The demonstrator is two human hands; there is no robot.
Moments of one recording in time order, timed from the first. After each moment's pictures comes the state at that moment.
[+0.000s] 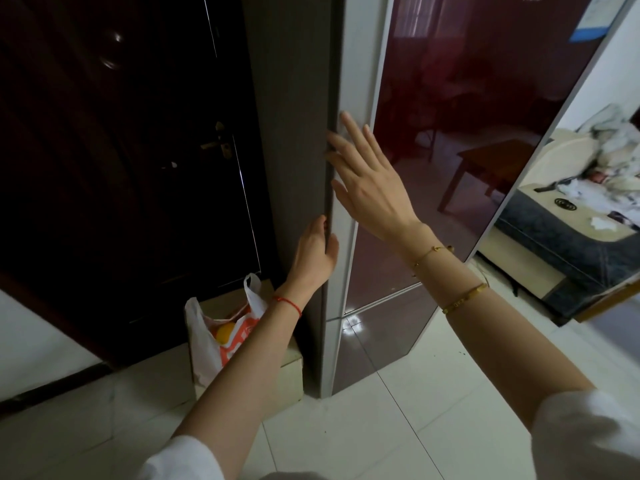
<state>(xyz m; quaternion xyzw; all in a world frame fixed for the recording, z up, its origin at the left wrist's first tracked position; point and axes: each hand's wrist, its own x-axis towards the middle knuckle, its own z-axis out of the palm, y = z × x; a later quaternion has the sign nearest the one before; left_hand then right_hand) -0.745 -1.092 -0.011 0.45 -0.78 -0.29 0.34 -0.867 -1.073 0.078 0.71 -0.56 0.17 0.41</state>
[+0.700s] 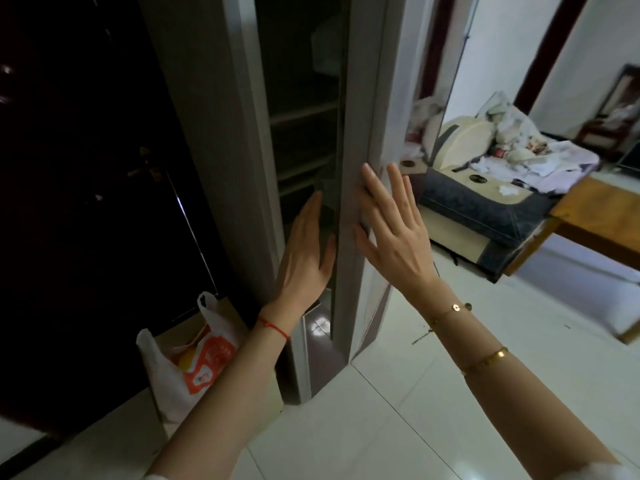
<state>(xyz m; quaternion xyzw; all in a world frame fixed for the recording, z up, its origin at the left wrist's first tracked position) -0.766 -1.018 0.004 0.22 -0.85 -0.25 0.41 -0.901 -0.921 0.039 0.60 -0.60 0.26 0.45</state>
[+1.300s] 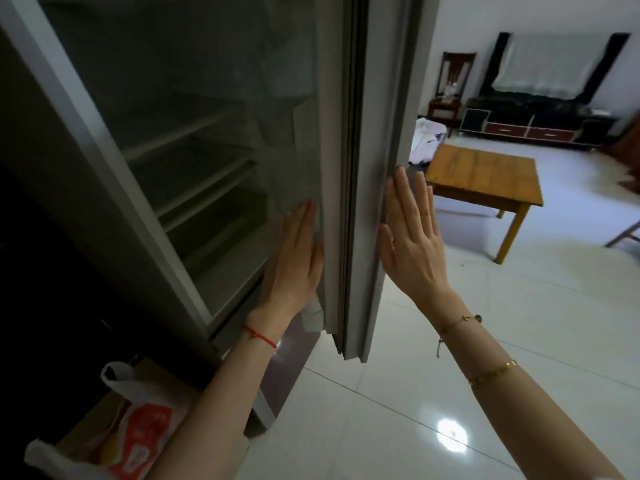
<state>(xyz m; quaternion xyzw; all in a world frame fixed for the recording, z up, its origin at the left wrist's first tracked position) -0.841 -0.942 0.024 0.10 -0.92 -0.22 0.32 -0.953 -0.776 0.031 0.43 -0.74 0.23 0.46</state>
